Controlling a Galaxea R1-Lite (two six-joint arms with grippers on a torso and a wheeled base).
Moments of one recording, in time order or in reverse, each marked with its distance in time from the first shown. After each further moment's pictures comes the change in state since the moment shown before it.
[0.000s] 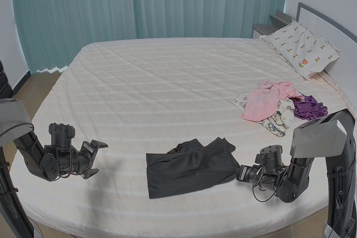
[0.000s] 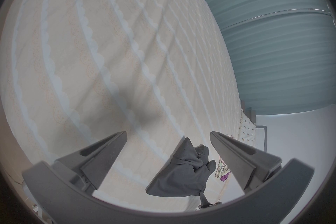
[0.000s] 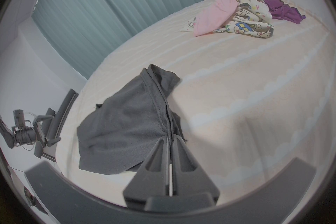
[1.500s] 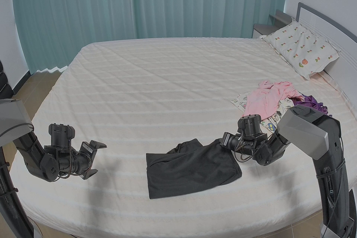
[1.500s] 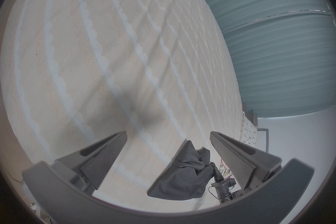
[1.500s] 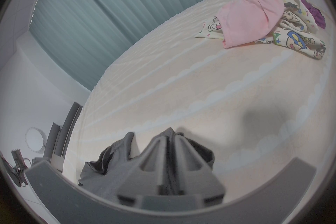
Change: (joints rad) left arm 0.002 -0.001 0.007 -0.001 0.029 -0.008; right arm -0.051 0.156 -0.740 0.521 0.067 0.045
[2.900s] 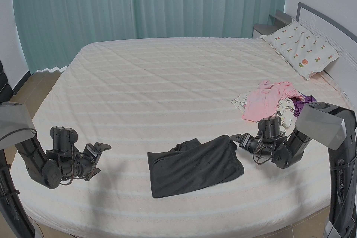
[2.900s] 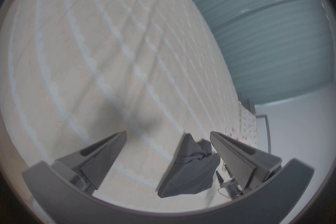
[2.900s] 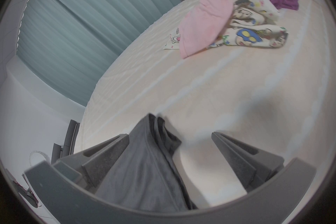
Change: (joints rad) left arm -0.050 -0.001 0.060 -0.111 0.019 0.071; right arm -0.094 -0.120 0.251 -0.104 0.007 0.108
